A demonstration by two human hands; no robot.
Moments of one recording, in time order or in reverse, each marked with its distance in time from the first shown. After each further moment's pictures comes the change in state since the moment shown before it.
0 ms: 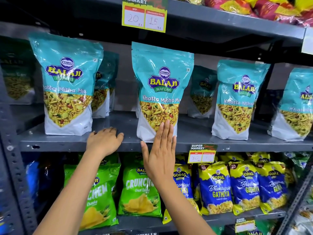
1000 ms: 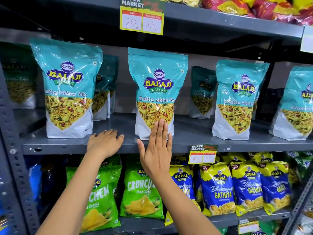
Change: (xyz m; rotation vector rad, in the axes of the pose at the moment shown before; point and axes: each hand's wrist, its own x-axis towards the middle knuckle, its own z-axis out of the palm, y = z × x) left_hand 0.002 -0.001 0.003 0.026 -0.012 -0.004; right_hand 0.012 -0.003 0.019 -0.065 -0.022 -0.004
